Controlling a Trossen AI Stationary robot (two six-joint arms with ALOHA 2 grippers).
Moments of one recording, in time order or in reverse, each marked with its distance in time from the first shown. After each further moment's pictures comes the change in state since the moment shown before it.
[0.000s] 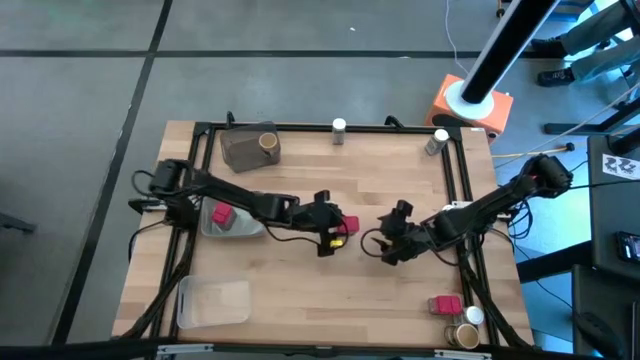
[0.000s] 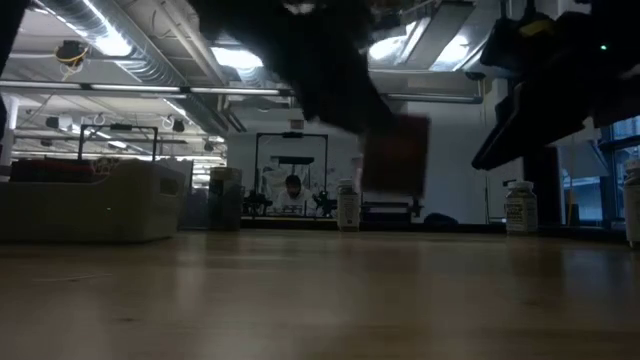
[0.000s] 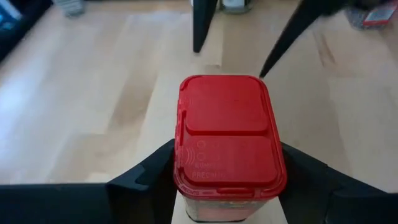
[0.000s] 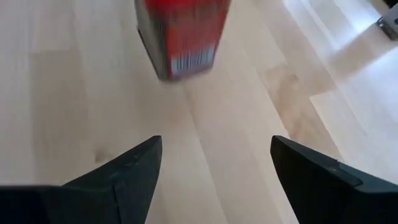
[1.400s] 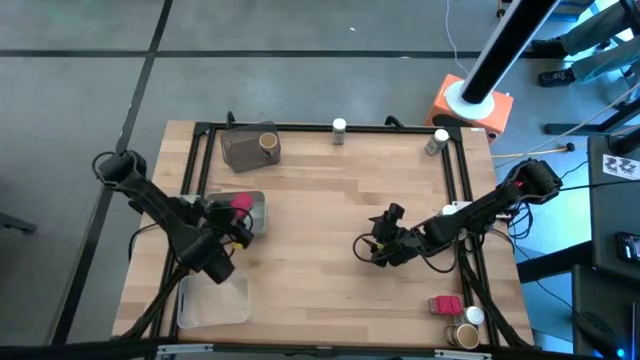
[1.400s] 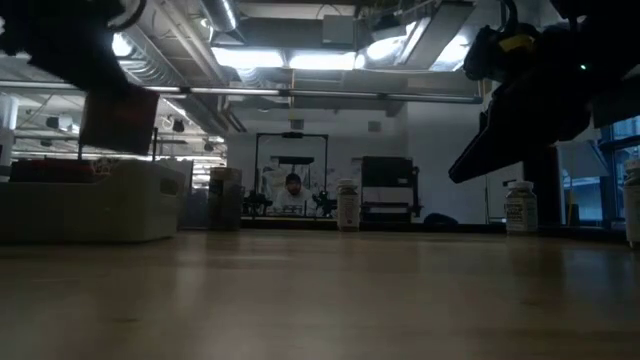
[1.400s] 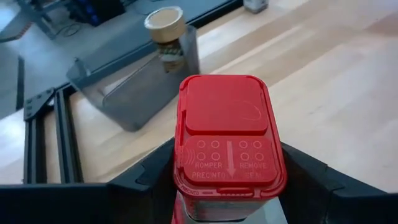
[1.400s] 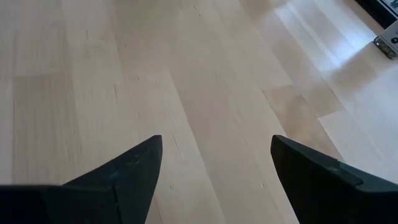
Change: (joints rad) left arm -0.597 -0.384 -0.238 -1.489 -0.676 -1.803; right arm 0.000 0.130 -0.001 0.182 0.078 -0.027
